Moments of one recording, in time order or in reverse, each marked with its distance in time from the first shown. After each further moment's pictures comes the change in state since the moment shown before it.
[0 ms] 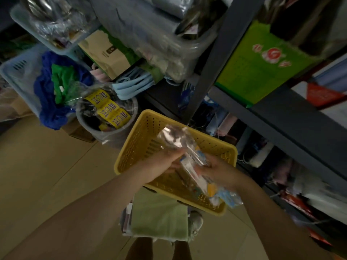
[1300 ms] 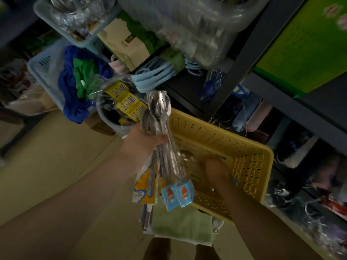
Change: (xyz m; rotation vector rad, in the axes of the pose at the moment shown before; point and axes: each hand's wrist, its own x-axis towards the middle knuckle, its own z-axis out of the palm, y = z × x) left_hand -0.038 0.007 -0.070 0.016 0.667 0.142; right_hand 0.114 0.069 0.063 -0.940 0.300 0.210
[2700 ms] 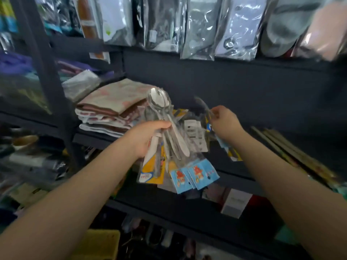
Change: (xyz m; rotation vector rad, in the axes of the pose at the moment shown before) left_hand -0.358 0.354 0.192 -0.341 -0.650 0.507; right_hand -0.404 0.307 -0.430 0.540 1.134 0.043
